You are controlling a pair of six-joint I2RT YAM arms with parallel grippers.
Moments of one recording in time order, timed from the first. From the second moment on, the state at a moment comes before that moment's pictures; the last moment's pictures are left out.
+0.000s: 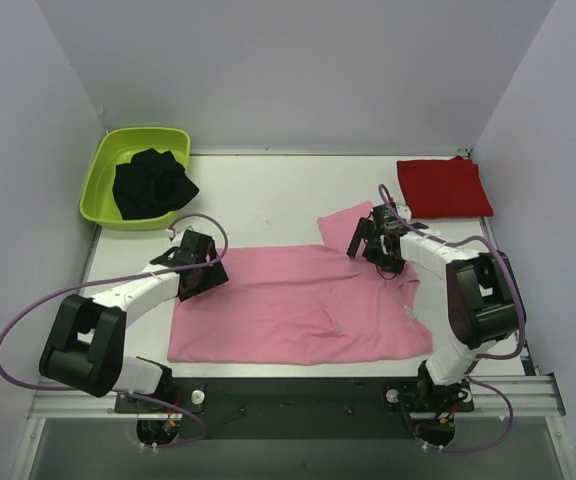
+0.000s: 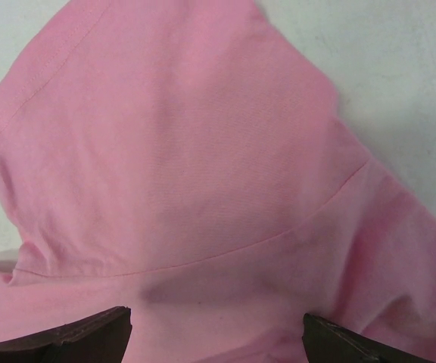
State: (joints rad) left arm -0.35 1.42 0.70 -0.35 -0.23 -0.73; right arm 0.27 1.69 0.94 -0.34 0.11 0.60
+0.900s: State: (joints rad) left arm -0.31 1.48 1.02 -0.55 -0.28 -0.72; right arm 0.38 1.59 1.14 -0.58 0.18 0.59
